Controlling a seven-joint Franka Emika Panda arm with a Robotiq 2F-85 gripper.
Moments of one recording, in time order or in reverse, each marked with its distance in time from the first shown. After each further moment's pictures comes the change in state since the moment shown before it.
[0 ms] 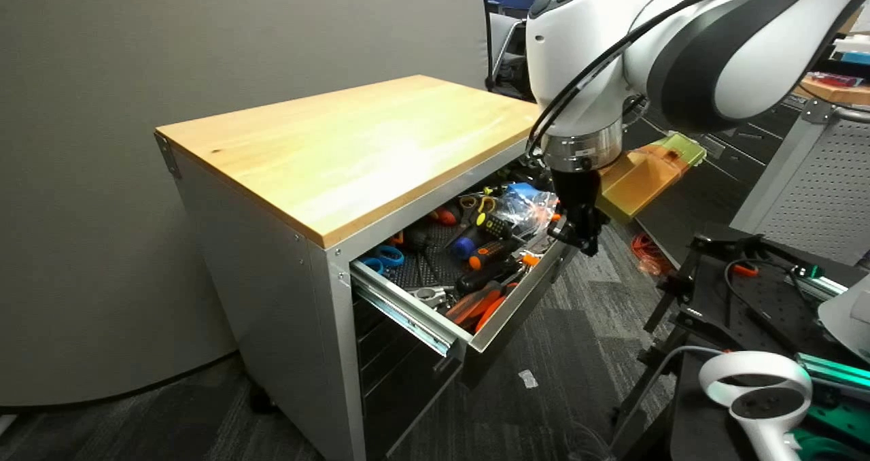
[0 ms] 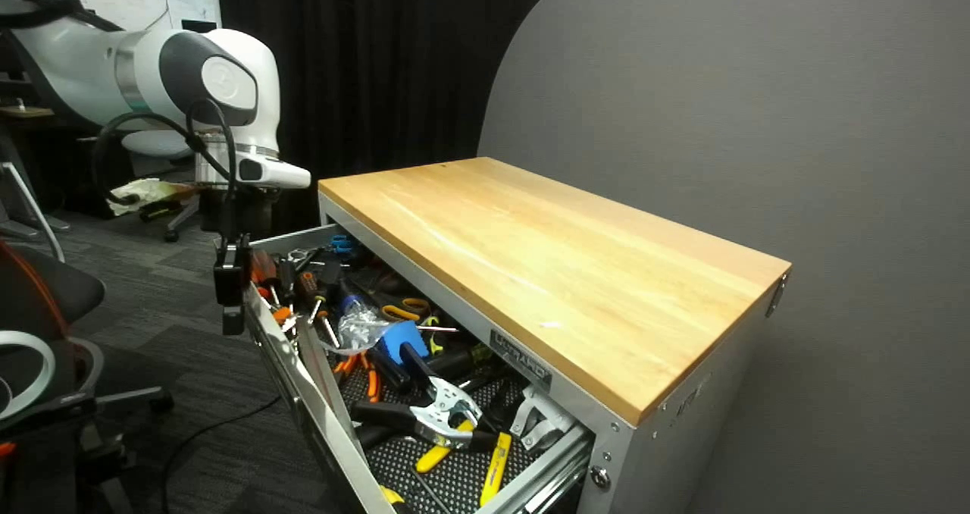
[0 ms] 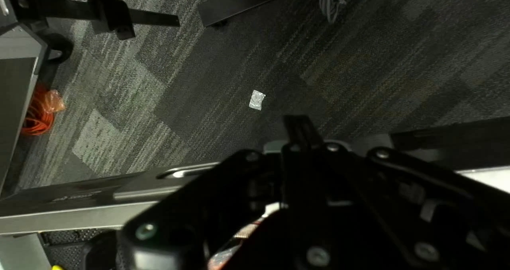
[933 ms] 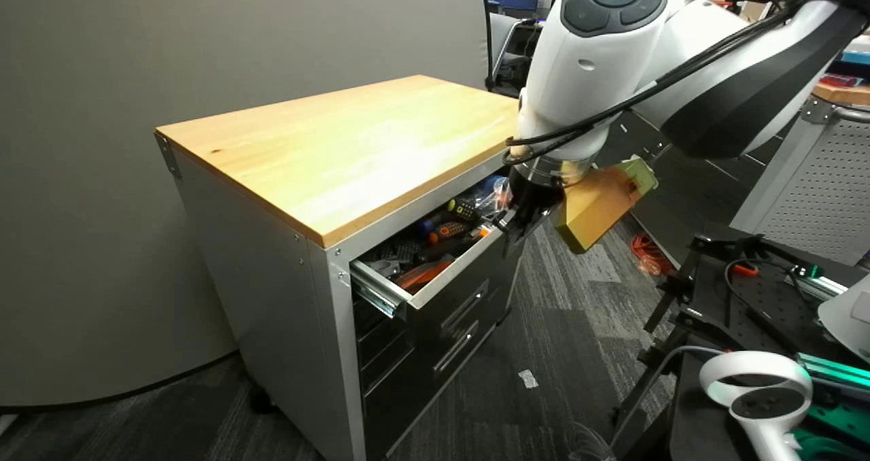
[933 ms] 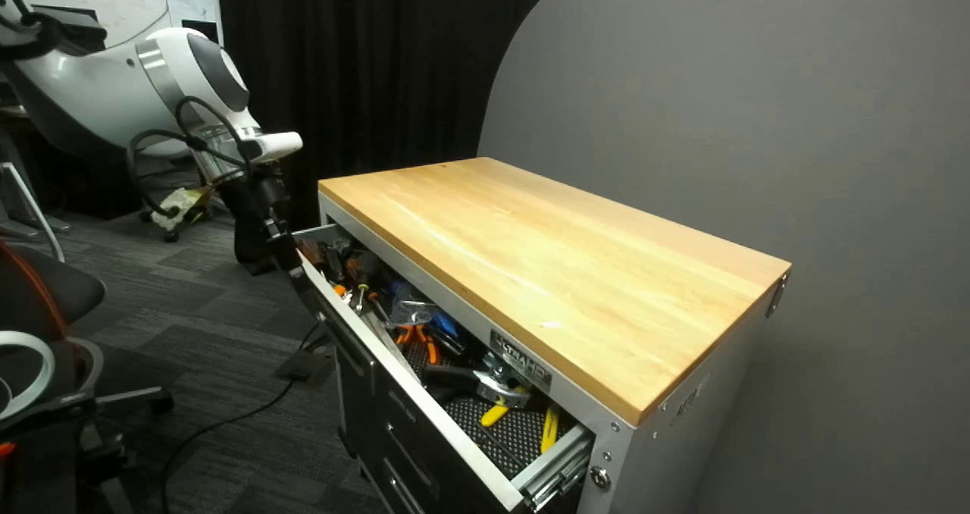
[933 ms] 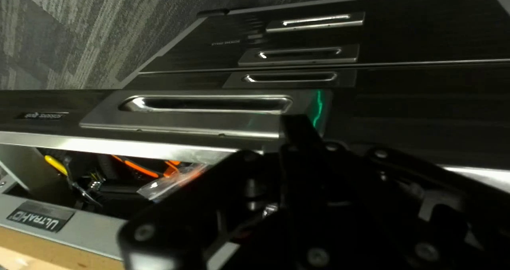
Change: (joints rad) arm 0.082 0.057 -0.017 0.074 -0.589 0.159 0.459
